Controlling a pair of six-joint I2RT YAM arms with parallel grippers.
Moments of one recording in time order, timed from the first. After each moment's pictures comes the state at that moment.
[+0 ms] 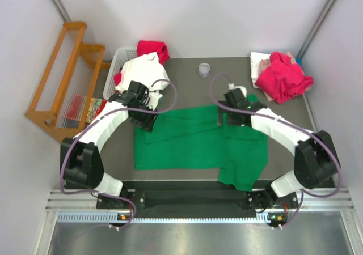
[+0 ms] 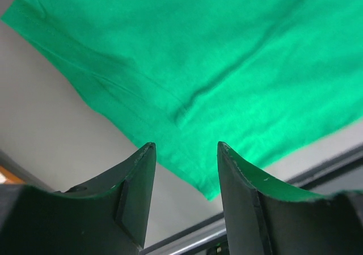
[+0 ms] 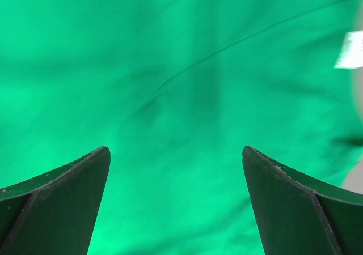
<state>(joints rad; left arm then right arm) -0.29 1.51 1.18 -0.88 0.16 0.24 0.47 1.51 1.03 -0.52 0.27 0.45</state>
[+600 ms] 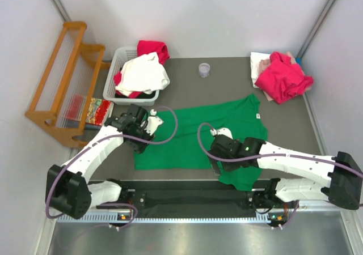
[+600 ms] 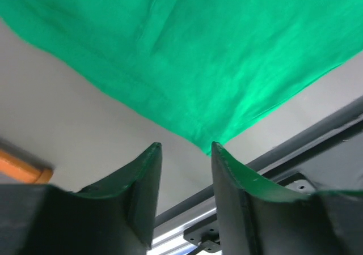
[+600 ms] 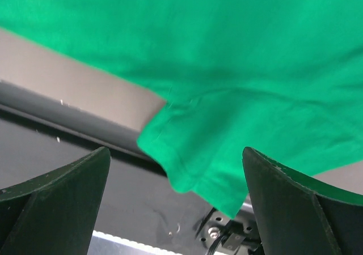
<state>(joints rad) -0.38 1.23 0.89 -0.94 0.08 0.37 1.05 1.16 0.79 -0.84 0.23 0.61</state>
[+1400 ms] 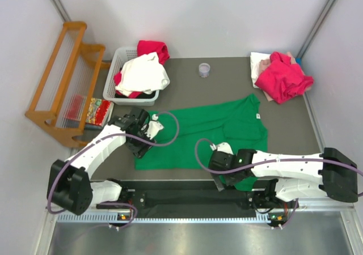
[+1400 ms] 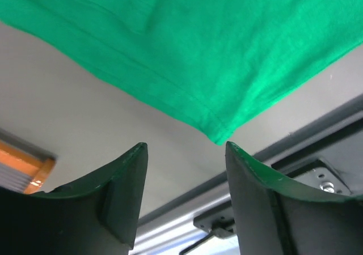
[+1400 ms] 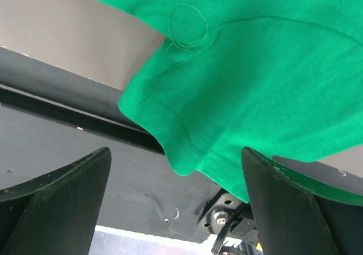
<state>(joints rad) -0.39 1.22 0.84 -0.95 0.02 0.42 1.23 1.21 0.66 -0.86 0.22 0.77</state>
